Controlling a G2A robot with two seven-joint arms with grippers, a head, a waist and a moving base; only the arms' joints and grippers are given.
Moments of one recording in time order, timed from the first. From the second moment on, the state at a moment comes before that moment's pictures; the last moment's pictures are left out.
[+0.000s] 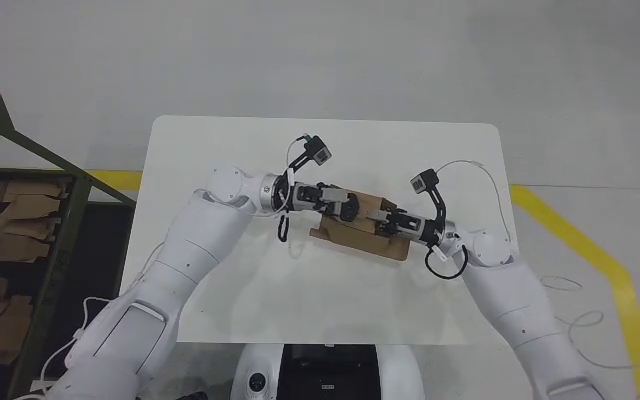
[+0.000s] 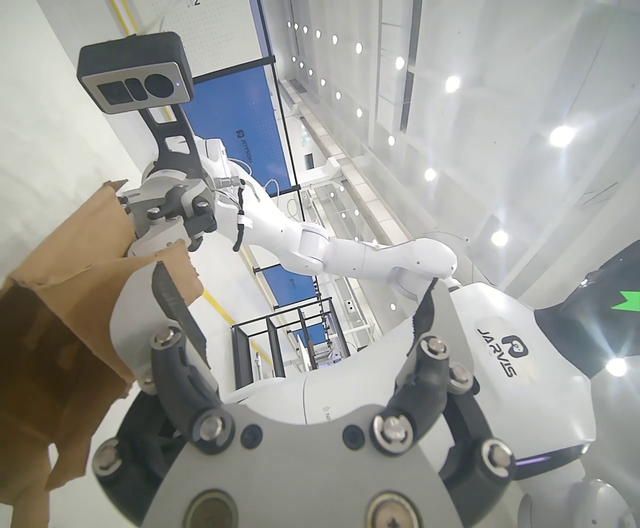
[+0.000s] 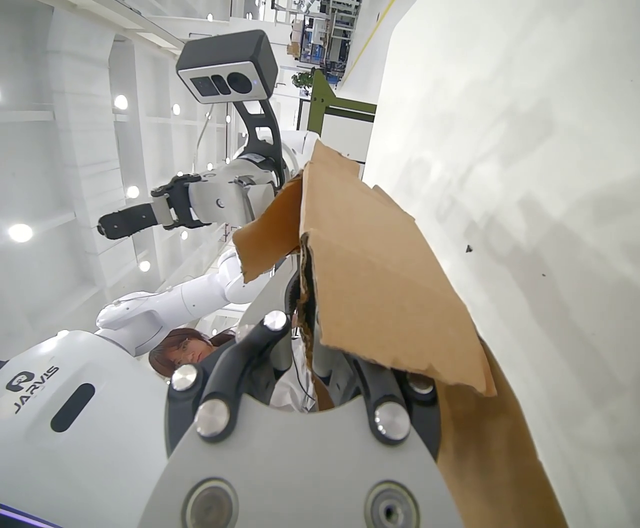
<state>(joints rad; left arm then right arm) 0.81 -1.25 -0.94 -1.09 -0.68 -0.44 -1.38 -1.09 -1.17 1.08 -1.16 0.50 -0.55 1.07</state>
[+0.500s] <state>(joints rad) 0.80 -1.26 -0.93 -1.07 -0.64 -0.45 -1.37 -1.10 -1.17 1.09 -1.17 0.52 -0.57 1.08</state>
